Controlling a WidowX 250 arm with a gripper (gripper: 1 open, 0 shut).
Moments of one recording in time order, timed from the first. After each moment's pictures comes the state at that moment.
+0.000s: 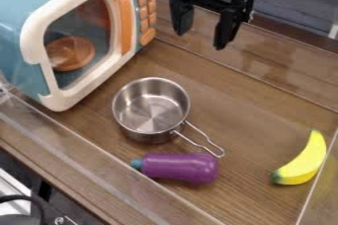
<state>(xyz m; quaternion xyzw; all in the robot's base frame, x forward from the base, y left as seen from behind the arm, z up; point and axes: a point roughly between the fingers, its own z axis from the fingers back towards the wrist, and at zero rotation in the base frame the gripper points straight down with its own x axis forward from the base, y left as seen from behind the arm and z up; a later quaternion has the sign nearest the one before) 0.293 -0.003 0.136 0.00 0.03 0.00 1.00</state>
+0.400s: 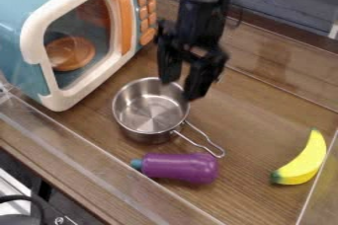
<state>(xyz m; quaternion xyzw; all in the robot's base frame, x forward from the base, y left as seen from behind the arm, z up) 0.249 -0.006 0.086 -0.01 0.10 -0.17 0.98</state>
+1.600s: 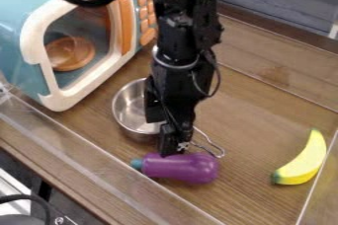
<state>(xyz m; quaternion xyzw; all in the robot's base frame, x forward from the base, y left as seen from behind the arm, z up) 0.202 -0.019 0.064 0.02 0.04 -0.34 0.94</state>
